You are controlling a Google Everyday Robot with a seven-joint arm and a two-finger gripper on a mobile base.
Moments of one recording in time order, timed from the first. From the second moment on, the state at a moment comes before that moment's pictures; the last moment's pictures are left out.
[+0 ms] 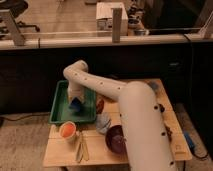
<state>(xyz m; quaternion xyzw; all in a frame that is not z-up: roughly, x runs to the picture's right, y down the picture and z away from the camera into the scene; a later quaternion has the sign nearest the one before) -0.190 0.067 0.897 -0.17 -0.31 -0.66 0.66</state>
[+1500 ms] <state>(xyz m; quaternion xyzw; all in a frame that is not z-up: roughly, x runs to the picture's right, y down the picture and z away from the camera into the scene) -0.181 0.064 0.889 -0.16 -0.30 -0.66 0.67</state>
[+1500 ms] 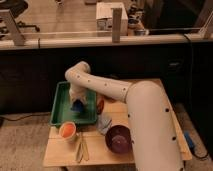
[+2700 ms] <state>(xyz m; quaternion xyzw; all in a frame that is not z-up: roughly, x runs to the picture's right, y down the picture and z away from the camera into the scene) -0.141 0.081 0.874 -0.17 -0.31 -0.64 0.68</state>
